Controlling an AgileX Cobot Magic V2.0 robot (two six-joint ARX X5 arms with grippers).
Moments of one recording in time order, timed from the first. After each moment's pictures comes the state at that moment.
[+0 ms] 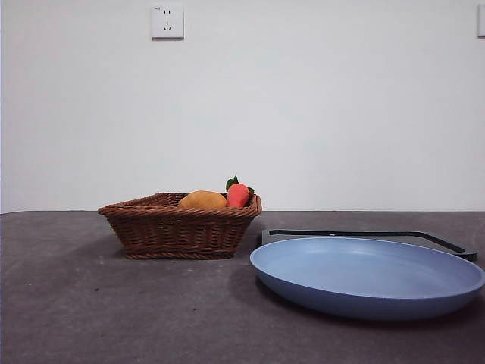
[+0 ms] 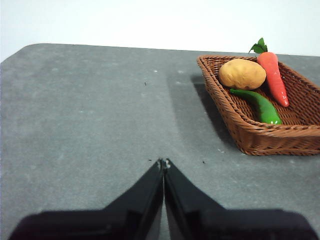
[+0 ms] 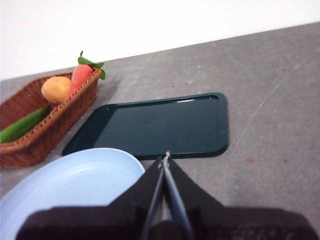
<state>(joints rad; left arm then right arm) 0.08 0.04 0.02 -0.15 0.16 -0.07 0.10 0.00 0.01 -0.16 -0.10 0.19</state>
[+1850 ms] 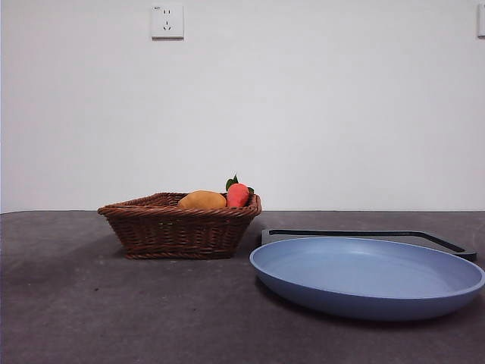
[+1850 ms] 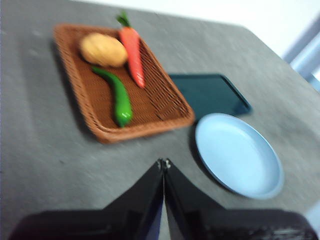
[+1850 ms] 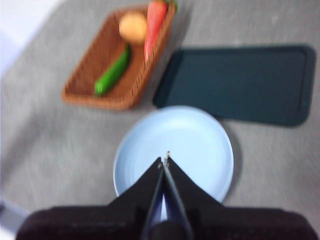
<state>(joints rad) 0.07 0.61 0.68 -0.60 0.68 -0.03 0.10 0.70 0.89 -0.84 -0.42 0.09</state>
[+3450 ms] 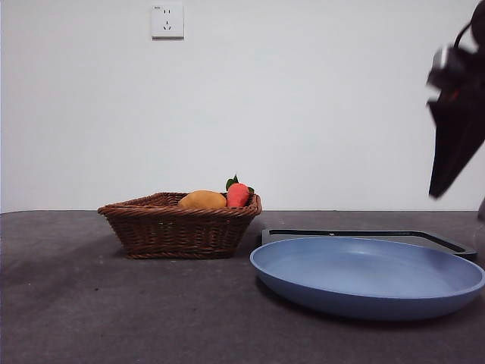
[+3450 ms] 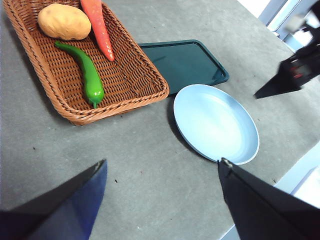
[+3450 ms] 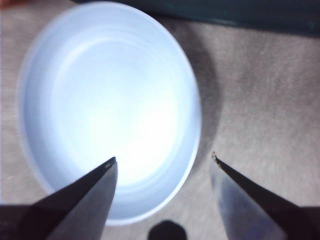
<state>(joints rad) 0.02 0.66 0.75 -0.74 0.71 0.07 0.10 1.45 0.96 -0.80 -0.41 -0.05</state>
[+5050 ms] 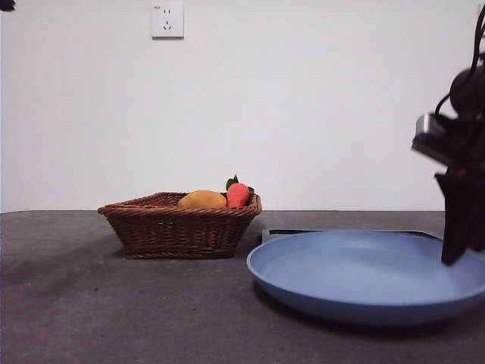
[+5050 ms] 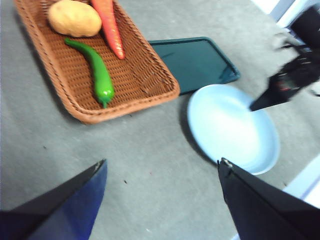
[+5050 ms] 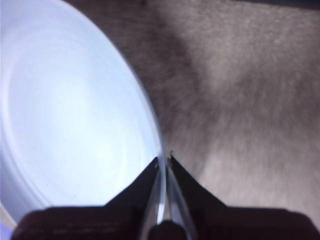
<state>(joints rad) -0.01 0.72 0.78 -0.72 0.65 0.06 0.10 1.61 0.96 -0.74 -0.44 -0.07</state>
